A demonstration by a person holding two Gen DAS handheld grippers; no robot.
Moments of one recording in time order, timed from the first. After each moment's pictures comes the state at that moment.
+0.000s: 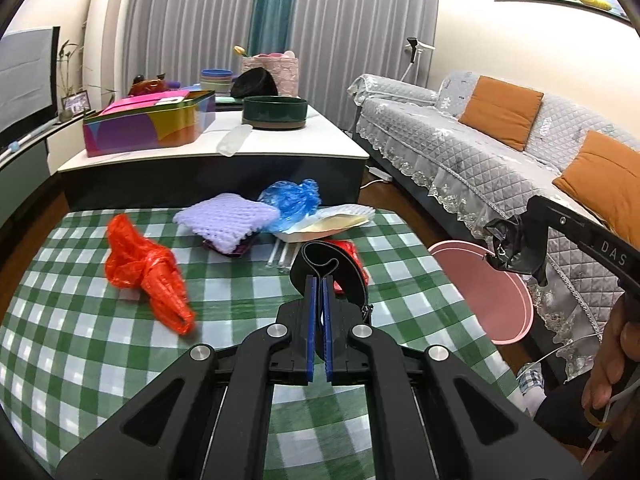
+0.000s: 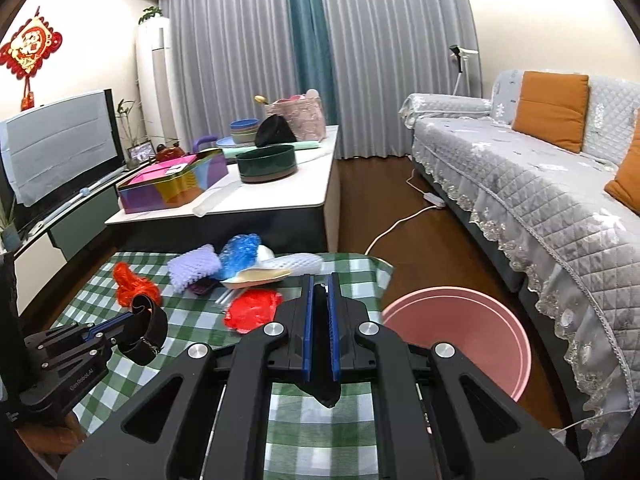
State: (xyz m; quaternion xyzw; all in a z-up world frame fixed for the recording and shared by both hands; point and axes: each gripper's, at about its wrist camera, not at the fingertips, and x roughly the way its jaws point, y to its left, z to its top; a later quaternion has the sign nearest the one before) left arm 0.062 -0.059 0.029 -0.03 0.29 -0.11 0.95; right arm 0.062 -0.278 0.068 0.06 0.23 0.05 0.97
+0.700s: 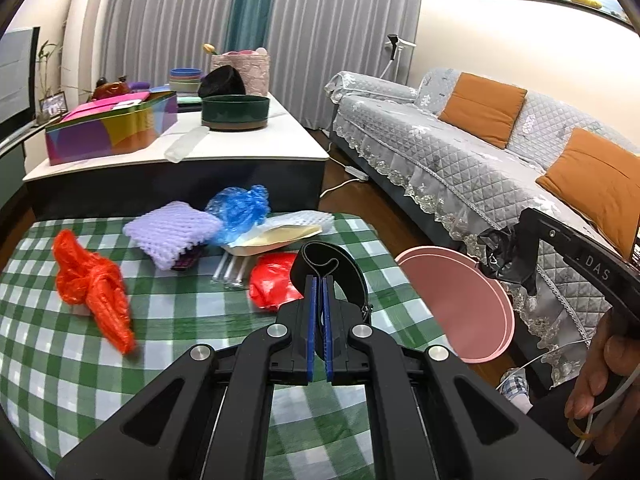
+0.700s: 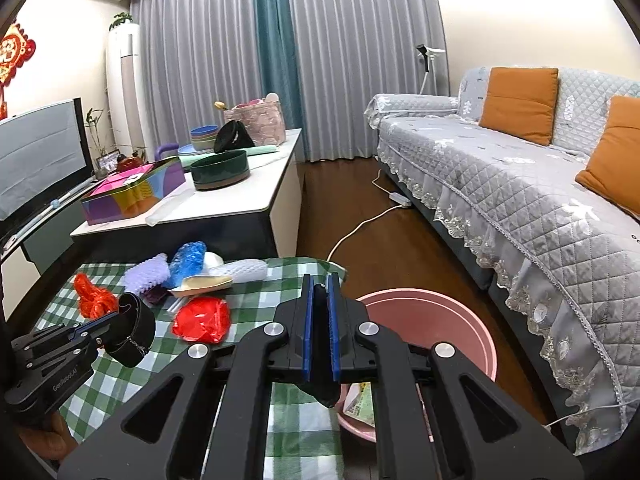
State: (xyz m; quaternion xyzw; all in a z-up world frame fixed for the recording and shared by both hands) left arm 0.085 -0.104 0.027 -0.03 0.29 -0.15 0.94; right arm 0.071 -0.320 0.060 0.07 0.23 -0.01 0.97
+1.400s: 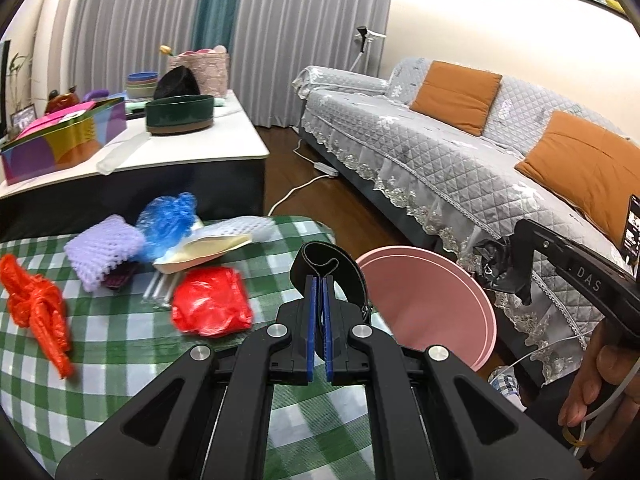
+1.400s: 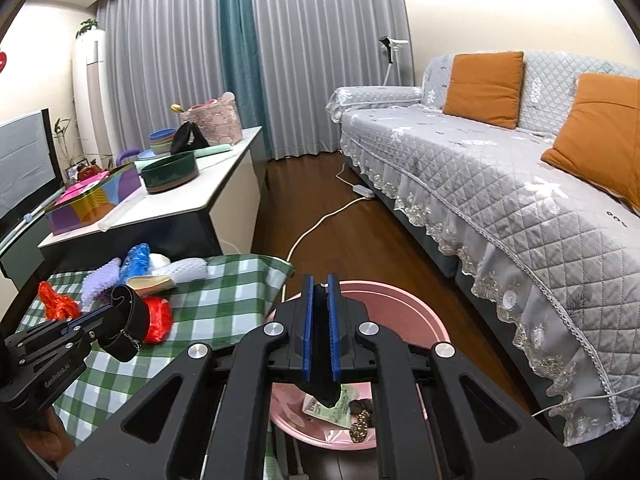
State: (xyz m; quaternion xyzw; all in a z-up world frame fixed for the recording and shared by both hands) left arm 0.106 -0.166 0.018 -0.01 0.29 -0.20 0.94; right arm 0.073 -0.380 0.039 0.09 0.24 -0.07 0.96
